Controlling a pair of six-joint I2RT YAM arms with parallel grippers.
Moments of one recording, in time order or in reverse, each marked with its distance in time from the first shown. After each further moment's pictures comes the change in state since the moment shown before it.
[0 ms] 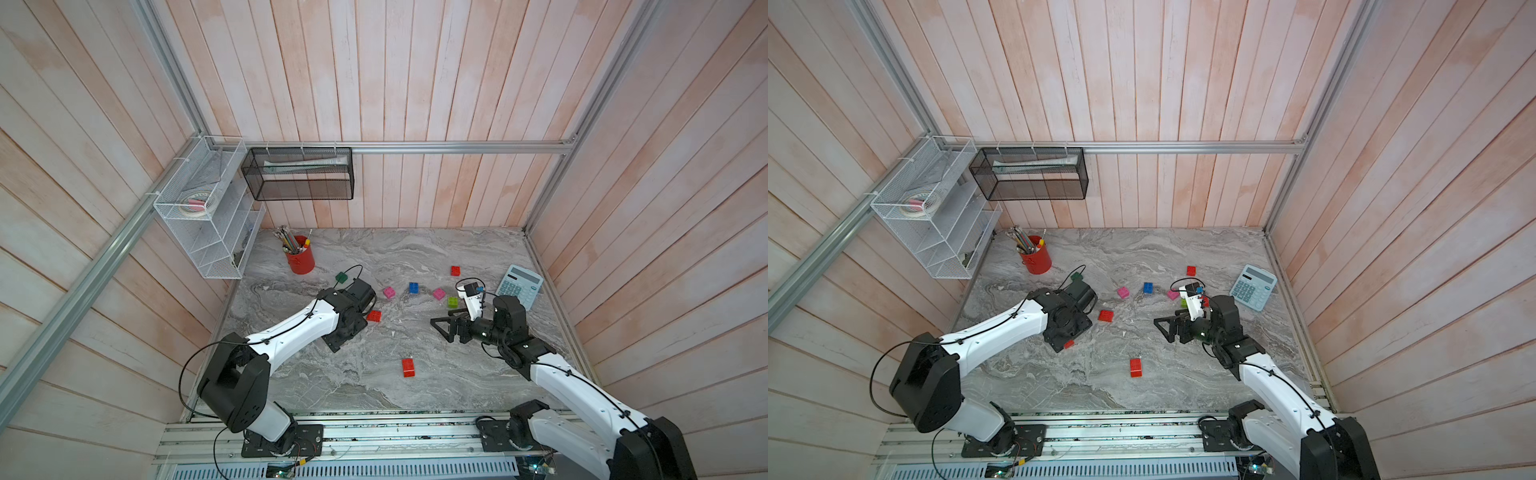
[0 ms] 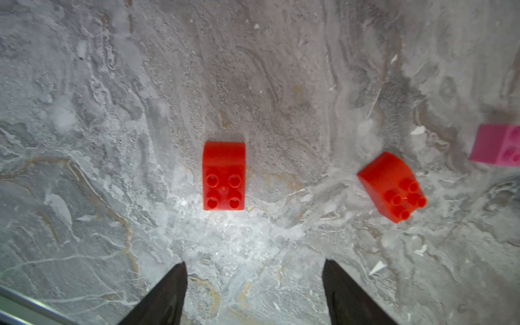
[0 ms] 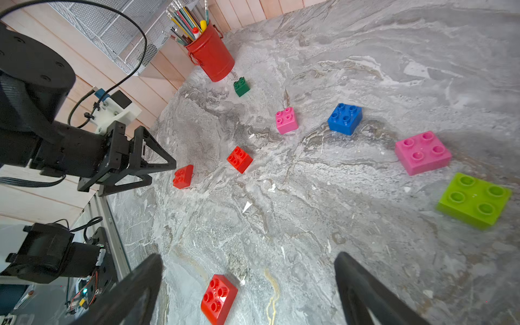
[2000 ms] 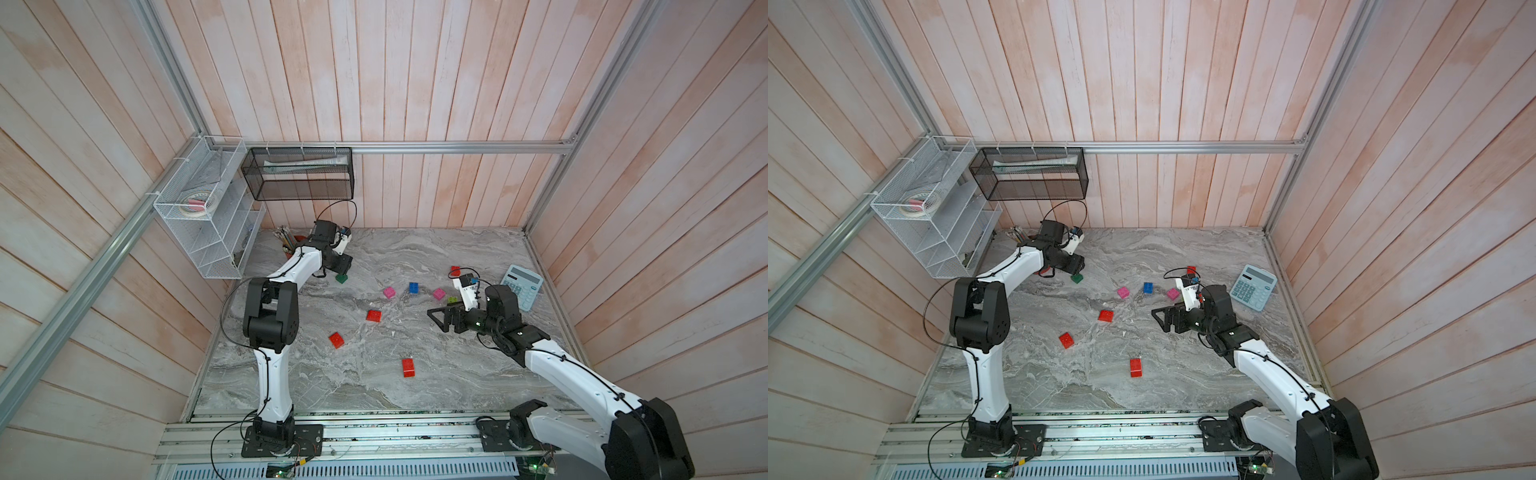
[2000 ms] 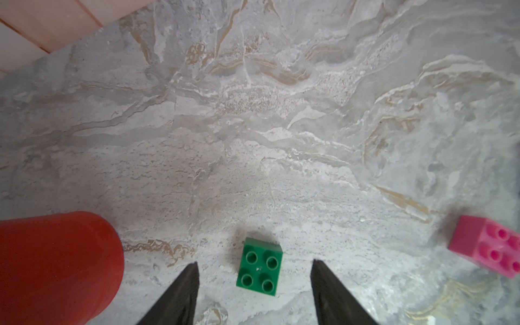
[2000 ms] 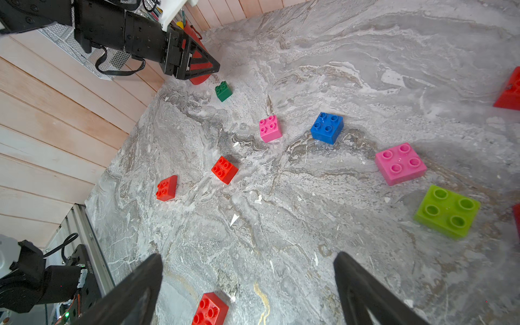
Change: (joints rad) left arm 0.444 0.587 0.617 0.381 0.320 1.585; right arm 0.026 0.096 0.120 -0.073 0.099 0.002
